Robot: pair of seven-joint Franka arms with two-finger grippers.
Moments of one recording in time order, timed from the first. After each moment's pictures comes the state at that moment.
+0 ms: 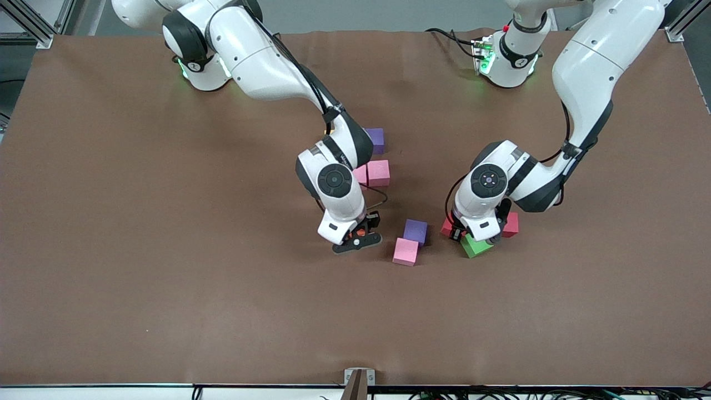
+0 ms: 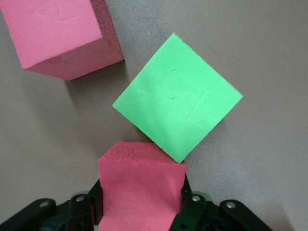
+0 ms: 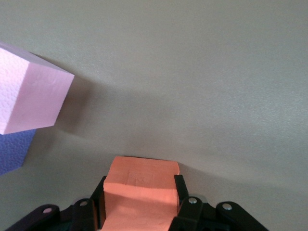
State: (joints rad) left arm 0.14 0.66 -0.60 -1.86 0.56 2.31 -1.93; right arm 0.83 1.00 -0.20 -1.12 0.28 2.20 0.34
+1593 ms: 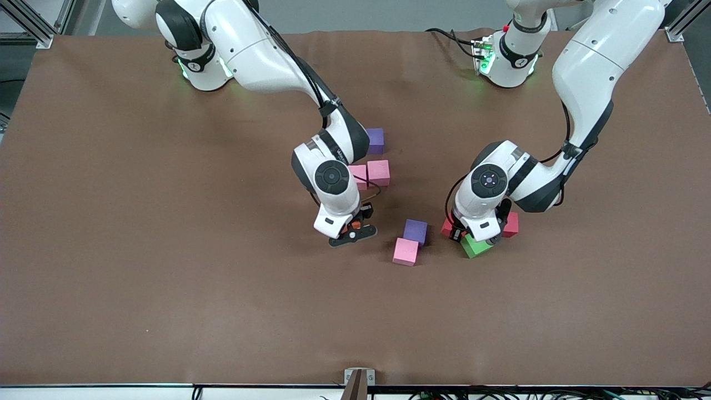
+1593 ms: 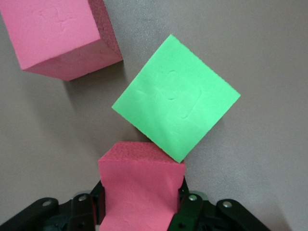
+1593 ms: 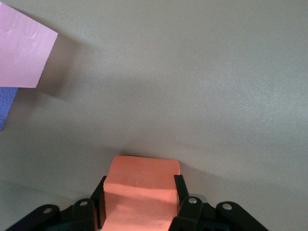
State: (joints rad) left arm 0.14 0.66 -0.60 -1.86 0.56 2.32 -1.93; right arm 0.84 0.93 -0.20 -1.24 0.27 2.18 0.30
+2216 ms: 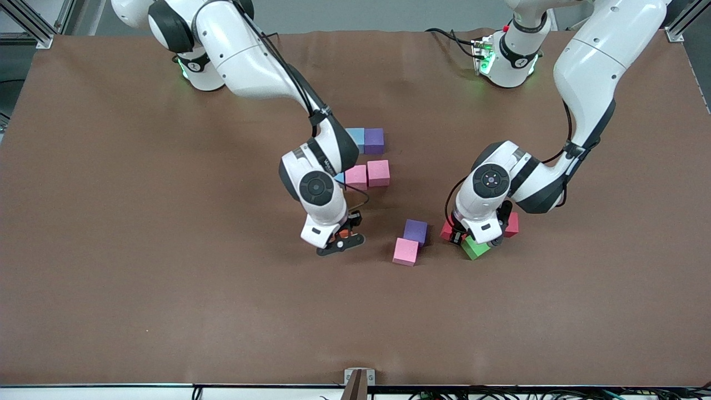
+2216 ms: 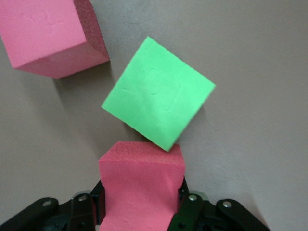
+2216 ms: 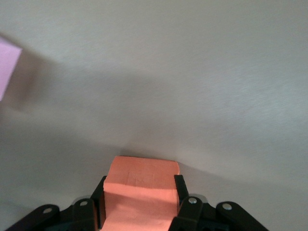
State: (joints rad) left arm 0.14 0.66 -0.62 -1.83 0.55 2.32 -1.94; right arm 0.77 0.92 -0.20 -1.24 0.27 2.17 0.21
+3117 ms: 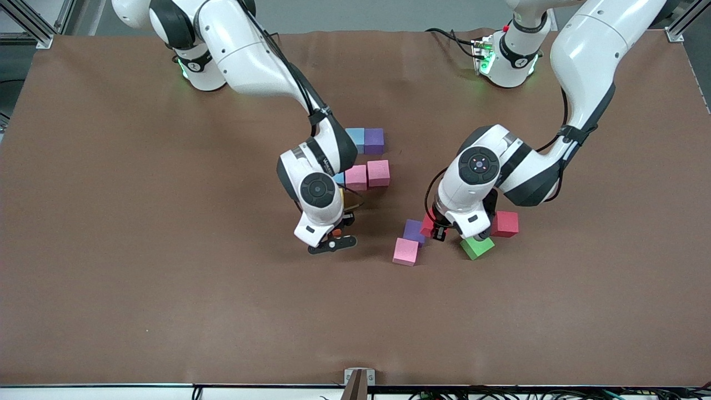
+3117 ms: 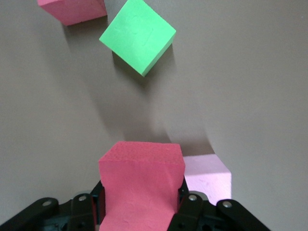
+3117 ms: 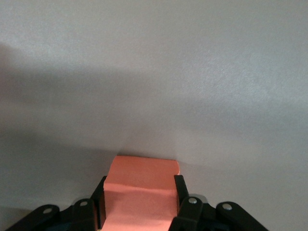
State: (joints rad) left arm 0.14 0.64 -0.76 -1.68 0.50 2.15 -2.05; right arm 0.86 0.92 -0.29 -1.26 0.27 2.09 0.33
